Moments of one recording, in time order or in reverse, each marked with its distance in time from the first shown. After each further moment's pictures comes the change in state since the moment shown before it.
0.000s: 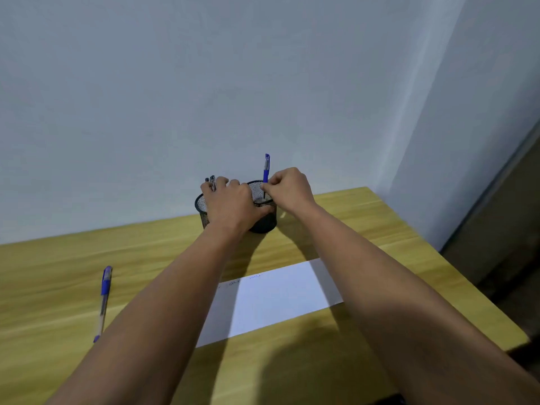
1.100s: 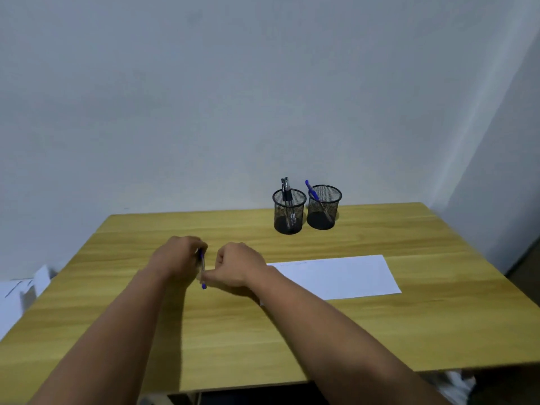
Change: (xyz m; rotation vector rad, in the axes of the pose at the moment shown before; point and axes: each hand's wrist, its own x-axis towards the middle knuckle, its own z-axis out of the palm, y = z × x) left_hand -0.168 -0.262 -0.007 -0.207 -0.362 -0.089; right_hand -0.203 -0.127 0.161 -0.272 -0.622 -0.265
